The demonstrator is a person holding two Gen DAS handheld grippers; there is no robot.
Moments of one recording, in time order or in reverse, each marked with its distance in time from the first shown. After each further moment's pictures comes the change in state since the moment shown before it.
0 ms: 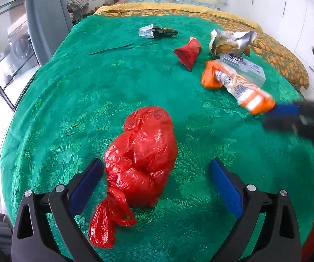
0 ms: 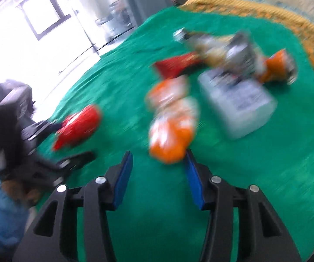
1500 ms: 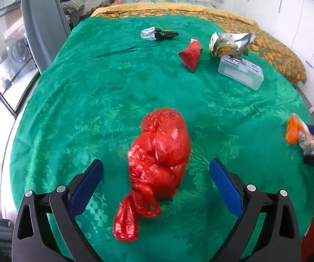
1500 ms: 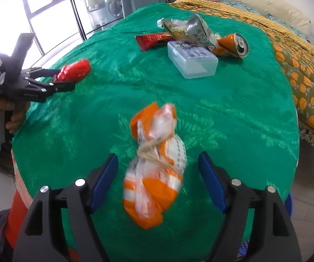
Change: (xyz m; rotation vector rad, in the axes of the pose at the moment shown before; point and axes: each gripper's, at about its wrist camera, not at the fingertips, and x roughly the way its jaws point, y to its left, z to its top) left arm -0.011 0.014 0.003 0.038 0.009 0.000; right arm -0.057 -0.011 -0.077 -0.079 0.004 -0.229
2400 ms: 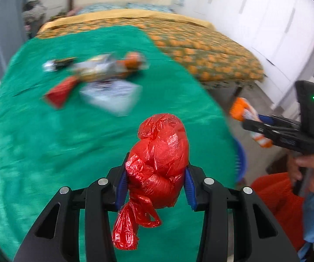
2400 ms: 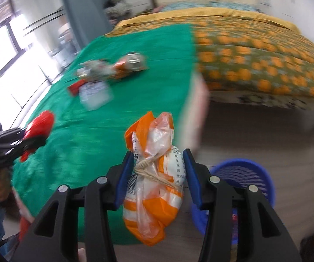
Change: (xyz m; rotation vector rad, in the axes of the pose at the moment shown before) left arm -0.034 -0.201 0.044 0.074 -0.021 -0.290; right arm -0.084 -0.163 -0.045 0.339 -0.131 -0.103
